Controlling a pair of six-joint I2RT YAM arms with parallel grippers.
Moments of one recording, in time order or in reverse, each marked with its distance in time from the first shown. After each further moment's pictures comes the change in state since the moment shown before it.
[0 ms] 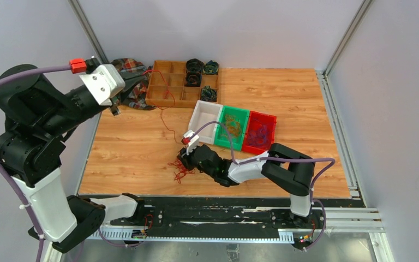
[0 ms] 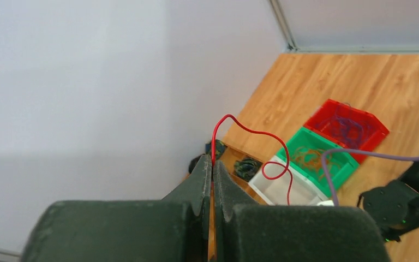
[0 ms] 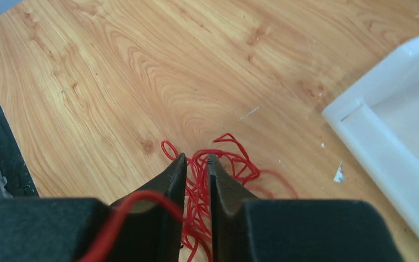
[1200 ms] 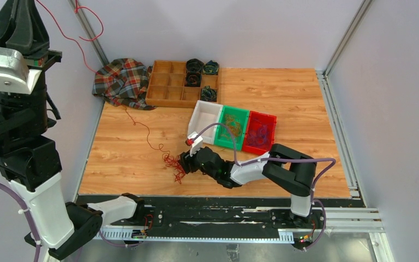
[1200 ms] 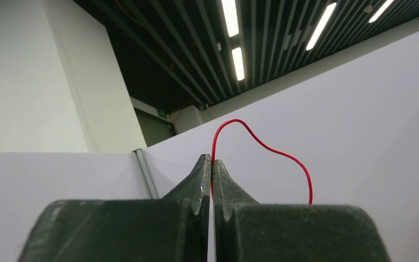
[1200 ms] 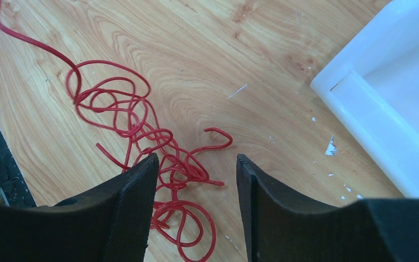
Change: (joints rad) left arm 0.000 -0.061 -0.122 0.992 -0.503 0.099; right arm 0.000 -0.005 -0.064 -0.002 0.032 0.047
